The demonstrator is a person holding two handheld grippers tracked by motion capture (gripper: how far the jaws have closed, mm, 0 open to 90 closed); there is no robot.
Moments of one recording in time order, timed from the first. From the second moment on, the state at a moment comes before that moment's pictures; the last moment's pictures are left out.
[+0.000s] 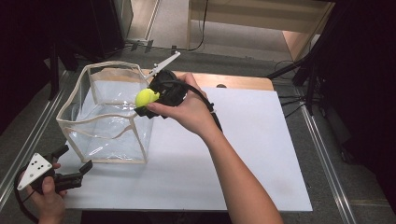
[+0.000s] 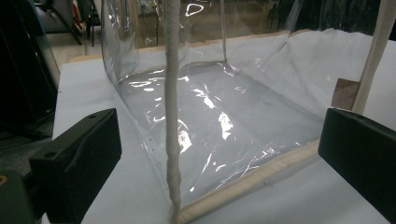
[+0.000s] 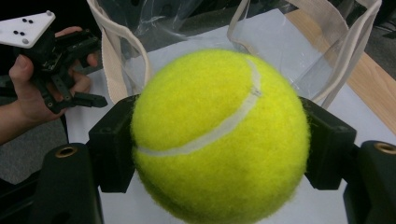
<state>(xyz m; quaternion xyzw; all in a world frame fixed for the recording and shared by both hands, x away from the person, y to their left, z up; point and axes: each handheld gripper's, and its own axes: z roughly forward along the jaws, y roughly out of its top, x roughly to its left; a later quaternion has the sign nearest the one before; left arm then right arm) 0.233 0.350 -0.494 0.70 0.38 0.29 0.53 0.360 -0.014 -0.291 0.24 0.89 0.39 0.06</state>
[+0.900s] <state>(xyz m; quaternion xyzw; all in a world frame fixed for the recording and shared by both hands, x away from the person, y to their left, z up) 0.233 0.350 -0.494 0.70 0.38 0.29 0.53 0.374 0.013 -0.288 0.23 0.89 0.39 0.06</state>
